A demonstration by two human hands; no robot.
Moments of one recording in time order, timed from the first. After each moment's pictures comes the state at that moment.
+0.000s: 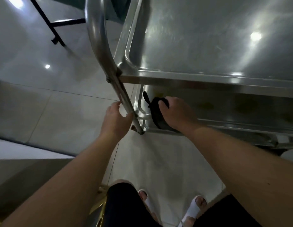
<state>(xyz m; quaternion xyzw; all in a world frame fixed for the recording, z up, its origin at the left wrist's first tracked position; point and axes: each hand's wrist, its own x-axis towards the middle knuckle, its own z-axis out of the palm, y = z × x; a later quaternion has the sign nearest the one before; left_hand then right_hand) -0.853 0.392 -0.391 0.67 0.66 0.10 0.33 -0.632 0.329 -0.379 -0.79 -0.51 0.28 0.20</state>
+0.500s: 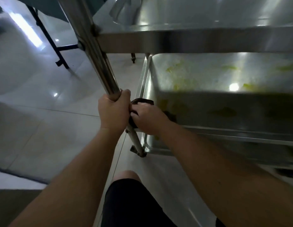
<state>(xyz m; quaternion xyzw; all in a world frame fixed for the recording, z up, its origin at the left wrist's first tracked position) -0.810 0.439 -0.453 0.54 0.50 0.49 0.46 -0.688 0.416 -0.507 -0.64 -0.72 0.22 0.18</state>
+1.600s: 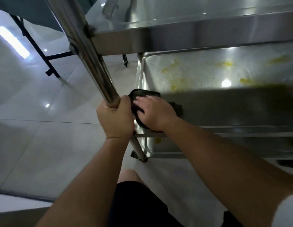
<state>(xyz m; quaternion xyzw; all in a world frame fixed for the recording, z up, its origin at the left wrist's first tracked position) -0.800 0.439 -0.467 0.52 0.49 0.57 0.41 -0.662 0.436 -0.517 -0.72 -0.68 0.11 0.11</state>
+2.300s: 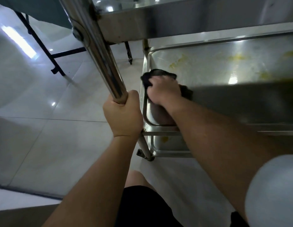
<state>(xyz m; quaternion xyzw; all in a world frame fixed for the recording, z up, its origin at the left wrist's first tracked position) -0.801 0.436 -0.467 0.52 0.48 0.58 0.40 -0.642 0.503 -0.520 -0.80 -0.58 0.12 0.11</state>
